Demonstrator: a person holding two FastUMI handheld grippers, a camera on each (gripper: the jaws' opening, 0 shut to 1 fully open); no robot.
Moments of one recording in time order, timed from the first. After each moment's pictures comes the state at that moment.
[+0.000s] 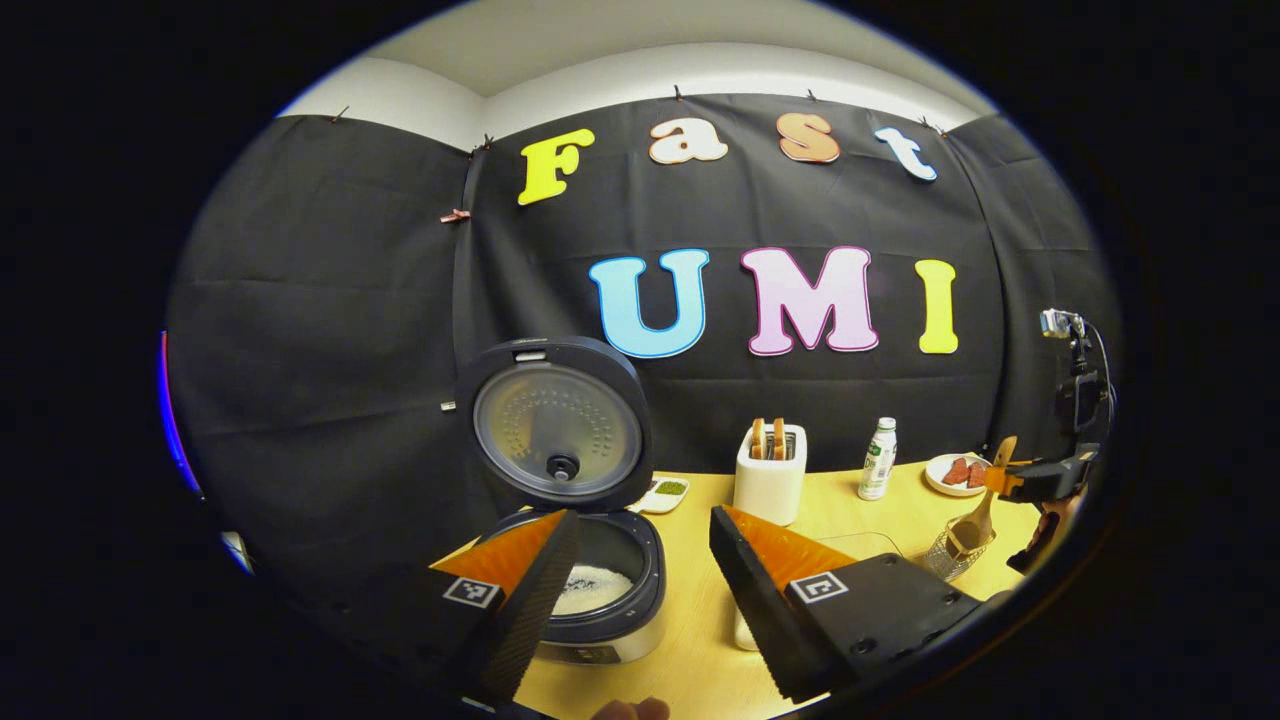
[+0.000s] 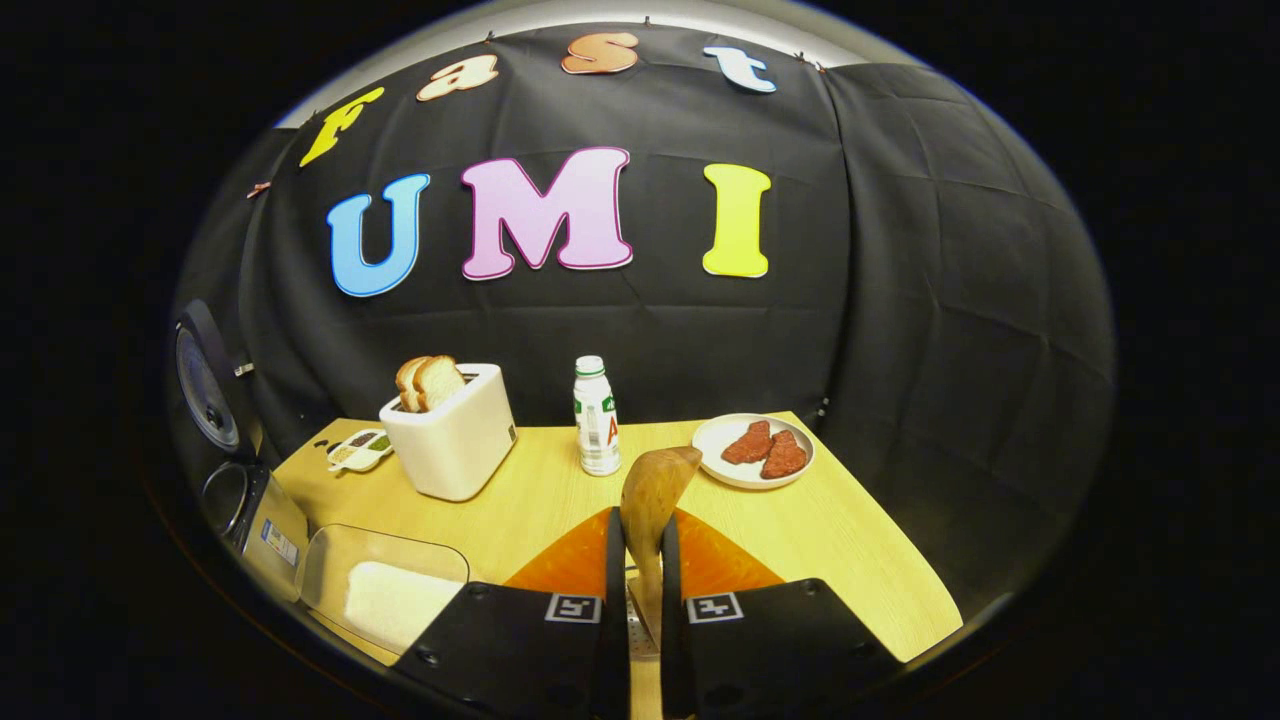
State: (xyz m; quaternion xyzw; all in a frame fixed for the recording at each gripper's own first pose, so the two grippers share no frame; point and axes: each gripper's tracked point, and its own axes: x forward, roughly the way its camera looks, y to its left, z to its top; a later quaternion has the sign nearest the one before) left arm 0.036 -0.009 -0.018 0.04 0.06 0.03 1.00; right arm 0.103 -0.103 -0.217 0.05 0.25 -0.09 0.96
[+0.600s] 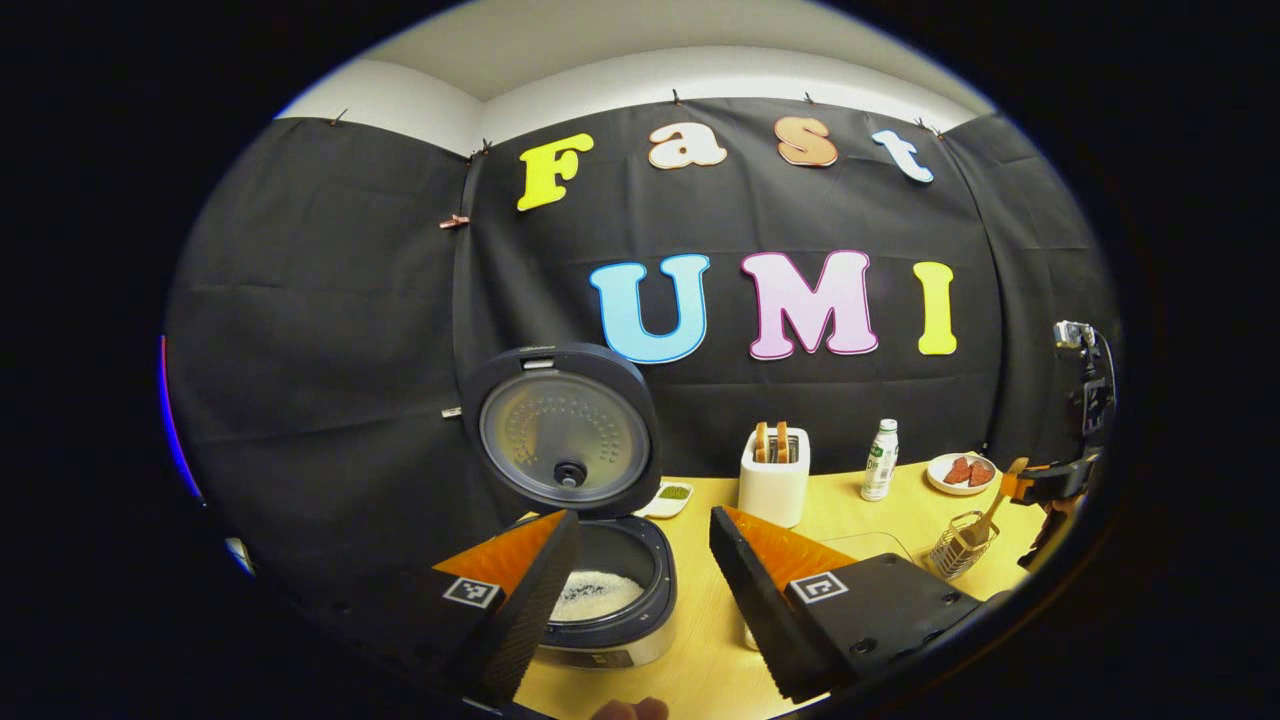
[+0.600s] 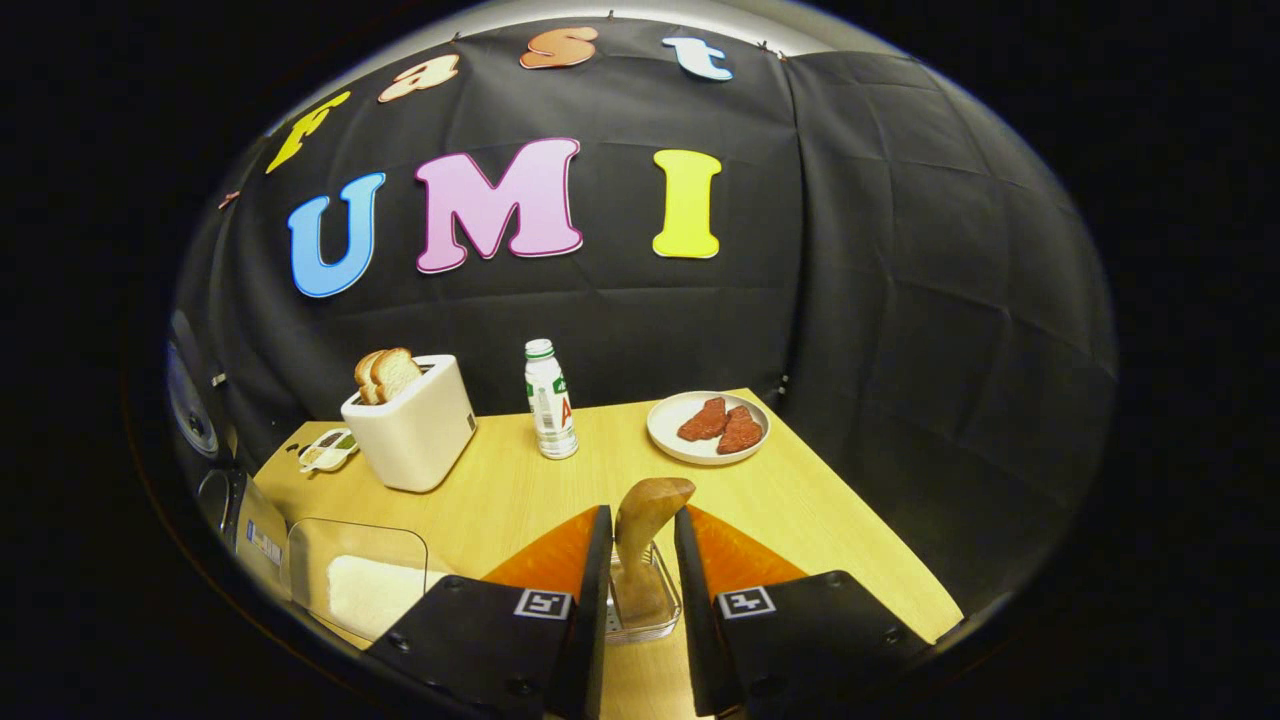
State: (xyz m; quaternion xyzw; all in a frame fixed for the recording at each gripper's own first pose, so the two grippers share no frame) left arm 0.041 0.000 -0.013 0.04 0.05 0.02 1.00; right arm 0.077 -0.137 -0.216 0.06 0.26 -0.15 0.95
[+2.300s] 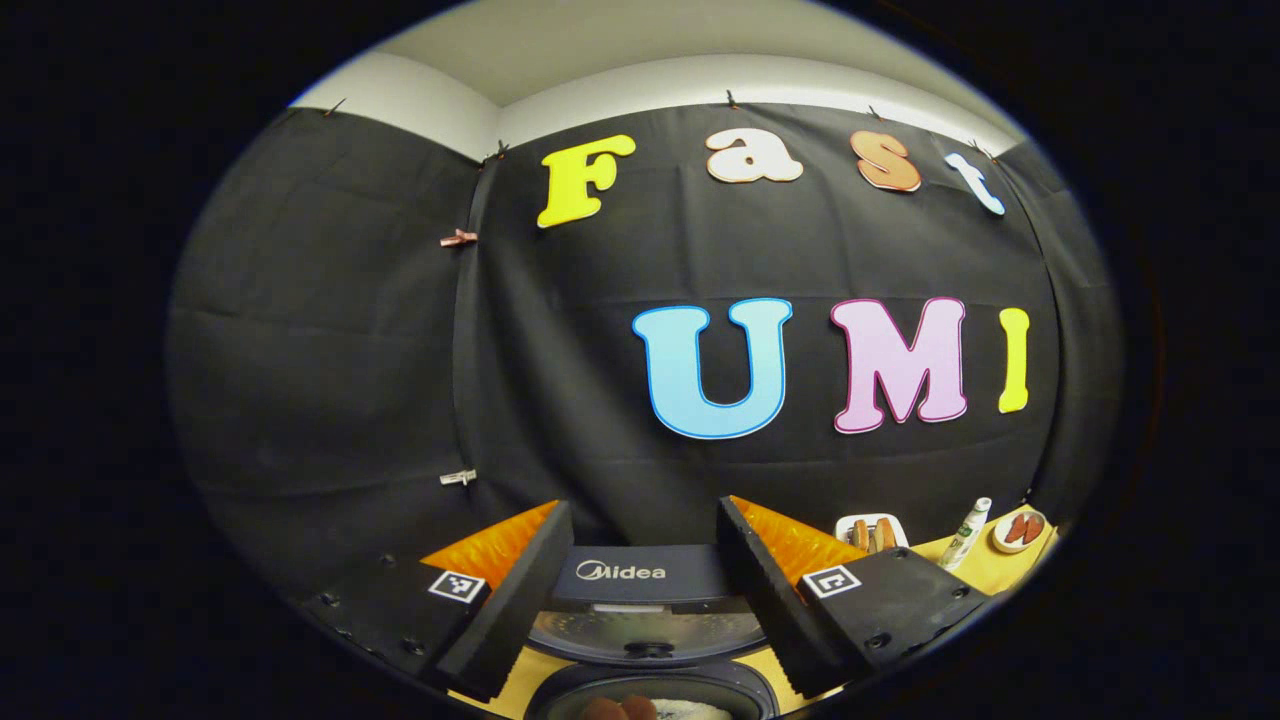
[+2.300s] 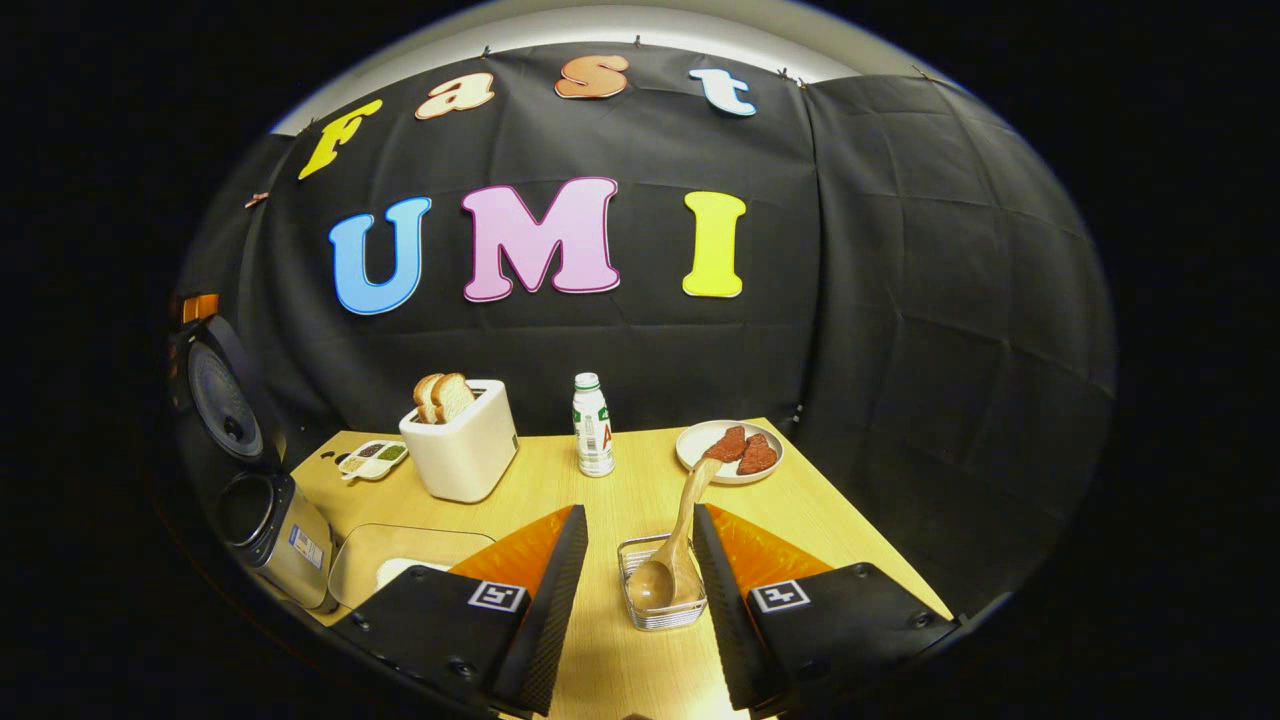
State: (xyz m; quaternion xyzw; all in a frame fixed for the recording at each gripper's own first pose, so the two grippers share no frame) left arm 0.243 0.110 0.093 0.03 0.00 0.04 1.00; right arm 0.055 -0.085 -0.160 0.05 0.22 -0.11 0.97
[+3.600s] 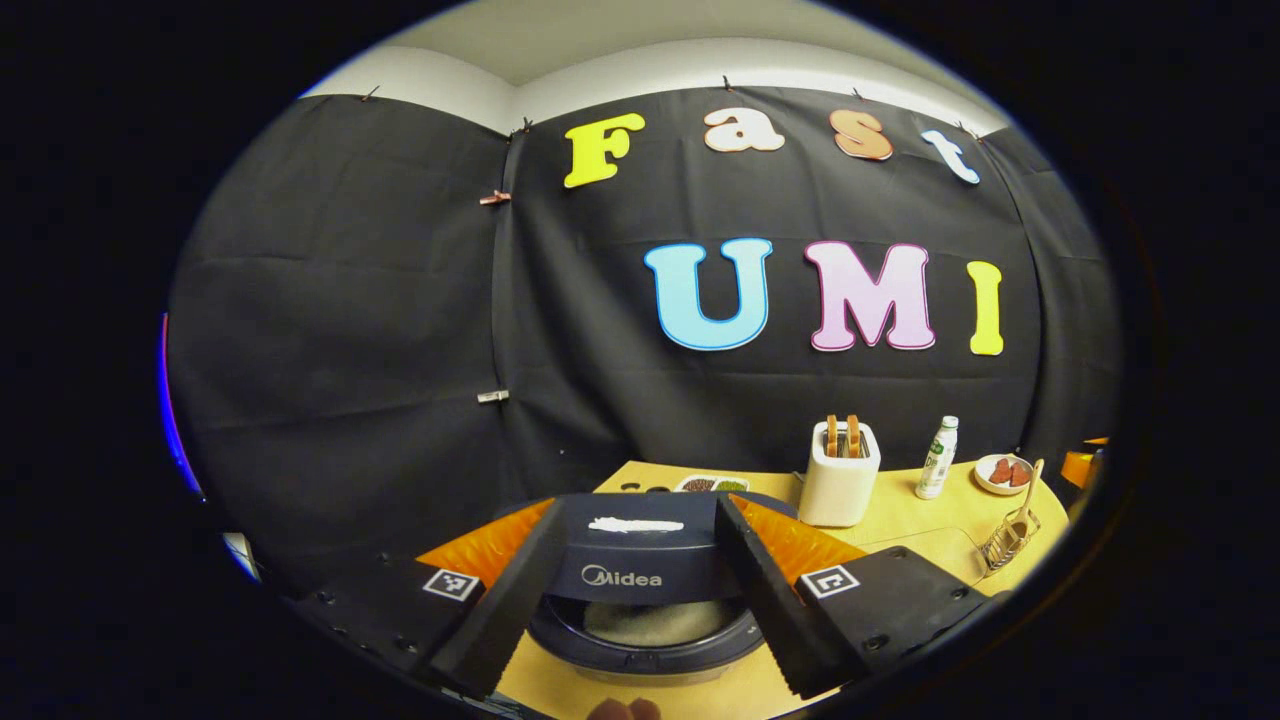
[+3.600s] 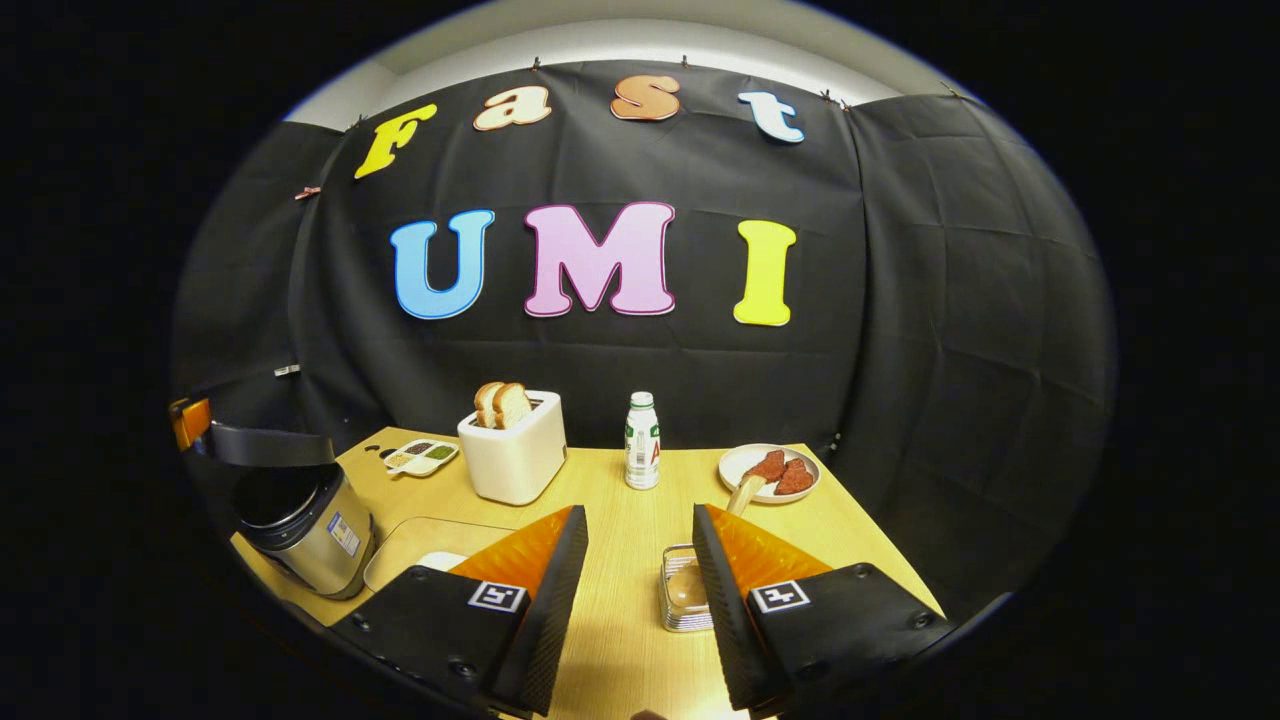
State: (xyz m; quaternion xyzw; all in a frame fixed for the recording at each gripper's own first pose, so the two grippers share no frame) left arm 0.069 0.095 -0.043 0.02 0.08 0.07 0.99; right arm 0.040 -0.048 -0.139 0.03 0.19 -0.04 0.98
